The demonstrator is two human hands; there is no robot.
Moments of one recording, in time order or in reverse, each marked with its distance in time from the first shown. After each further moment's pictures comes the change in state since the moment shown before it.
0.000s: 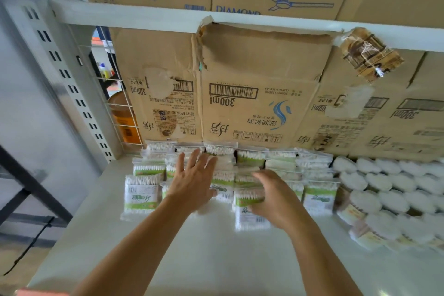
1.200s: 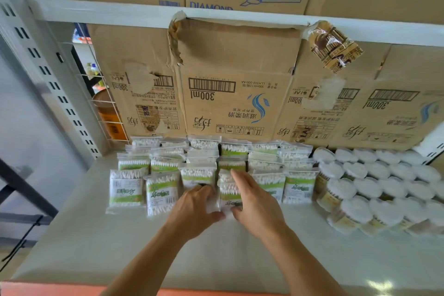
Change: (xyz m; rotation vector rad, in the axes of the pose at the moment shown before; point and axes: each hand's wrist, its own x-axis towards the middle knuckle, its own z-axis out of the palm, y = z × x) left_hand -0.042 0.049 0.034 -0.607 -0.001 -0.067; right_hand -0.023 0.011 0.023 -0.182 0.091 -0.176
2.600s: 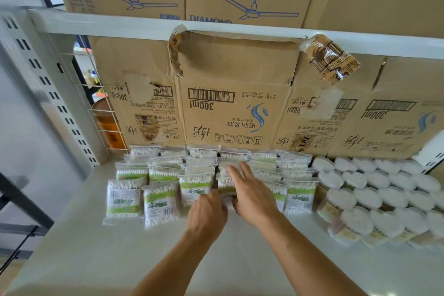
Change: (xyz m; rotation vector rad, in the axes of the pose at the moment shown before) left_hand 0.022 0.036 0.017 0.098 0.100 -0.201; right_hand 0.045 0.006 -0.003 -0.146 -0.018 0.047
